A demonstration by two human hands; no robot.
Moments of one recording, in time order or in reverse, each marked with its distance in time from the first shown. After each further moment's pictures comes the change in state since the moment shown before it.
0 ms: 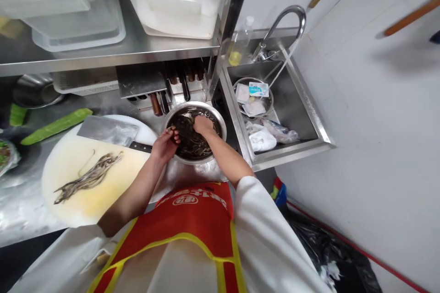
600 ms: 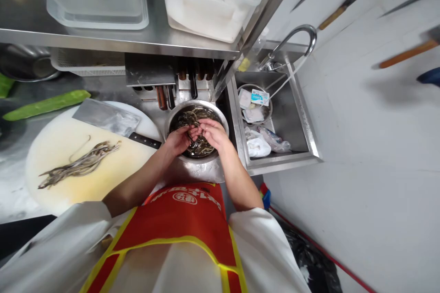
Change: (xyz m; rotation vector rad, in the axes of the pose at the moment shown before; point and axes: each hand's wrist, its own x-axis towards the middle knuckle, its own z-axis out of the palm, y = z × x) left_hand 0.019 -0.026 0.022 -0.120 -0.020 -0.261; right_hand -0.069 0.023 -0.011 1.475 -0.147 -0.213
